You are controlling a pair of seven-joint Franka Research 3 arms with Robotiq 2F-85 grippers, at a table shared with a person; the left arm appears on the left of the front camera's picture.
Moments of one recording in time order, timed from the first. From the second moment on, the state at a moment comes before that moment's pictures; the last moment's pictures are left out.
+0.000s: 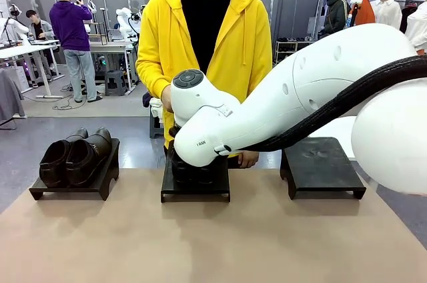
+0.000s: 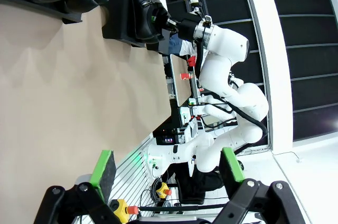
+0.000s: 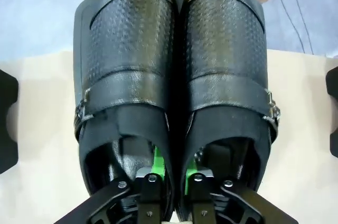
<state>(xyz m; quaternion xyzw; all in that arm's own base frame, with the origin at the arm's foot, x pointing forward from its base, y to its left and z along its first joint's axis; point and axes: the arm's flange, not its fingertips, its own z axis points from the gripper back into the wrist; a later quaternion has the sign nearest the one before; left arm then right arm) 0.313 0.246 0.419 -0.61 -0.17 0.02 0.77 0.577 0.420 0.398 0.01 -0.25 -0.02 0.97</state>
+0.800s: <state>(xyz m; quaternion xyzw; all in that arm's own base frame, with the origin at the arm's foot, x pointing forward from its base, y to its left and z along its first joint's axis) 0.313 0.246 0.419 -0.61 -0.17 0.02 0.77 0.573 0.422 0.413 0.01 -0.27 -0.02 0.96</state>
